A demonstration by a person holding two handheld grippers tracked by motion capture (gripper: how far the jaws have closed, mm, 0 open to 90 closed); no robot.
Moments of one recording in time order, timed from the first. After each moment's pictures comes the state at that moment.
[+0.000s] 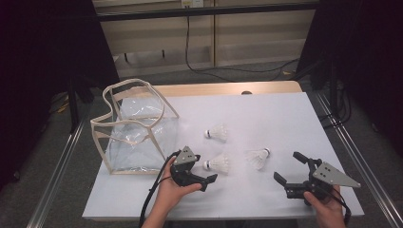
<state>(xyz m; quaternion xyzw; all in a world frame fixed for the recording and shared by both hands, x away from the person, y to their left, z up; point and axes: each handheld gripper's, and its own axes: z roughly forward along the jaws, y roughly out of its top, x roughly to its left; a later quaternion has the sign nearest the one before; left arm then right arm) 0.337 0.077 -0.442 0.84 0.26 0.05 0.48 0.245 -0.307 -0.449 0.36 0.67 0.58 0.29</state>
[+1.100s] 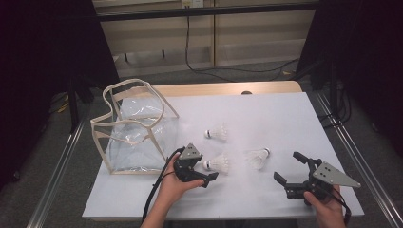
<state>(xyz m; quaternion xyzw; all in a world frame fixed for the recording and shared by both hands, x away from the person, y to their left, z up) 0.350 0.072 -0.444 0.86 0.26 0.04 0.44 0.245 -0.307 -0.449 0.36 0.67 0.58 0.29</state>
